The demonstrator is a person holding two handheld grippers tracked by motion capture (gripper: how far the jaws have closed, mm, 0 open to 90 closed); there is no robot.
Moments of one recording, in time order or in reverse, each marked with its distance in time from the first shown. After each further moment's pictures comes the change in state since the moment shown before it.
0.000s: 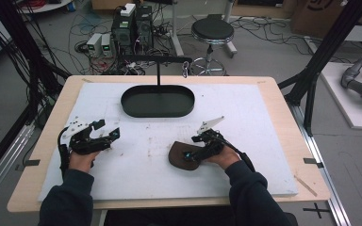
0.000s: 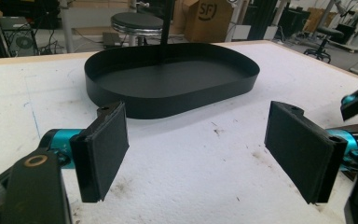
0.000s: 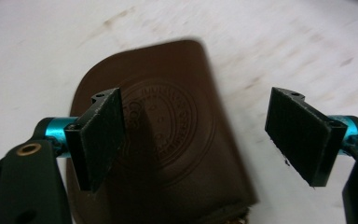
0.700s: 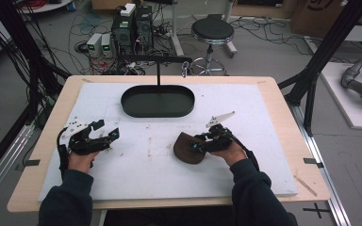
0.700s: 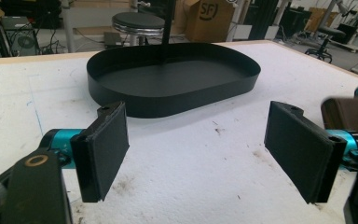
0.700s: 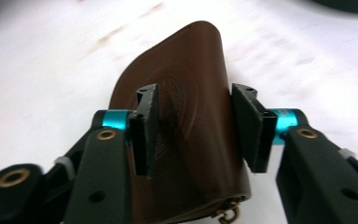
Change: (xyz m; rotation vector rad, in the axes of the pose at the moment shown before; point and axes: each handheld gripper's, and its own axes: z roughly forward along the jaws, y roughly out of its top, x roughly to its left) left arm 0.000 0.000 -0.002 0.001 0.002 0.002; right arm -0.015 -0.001 -0.030 -0.069 -0.058 0.041
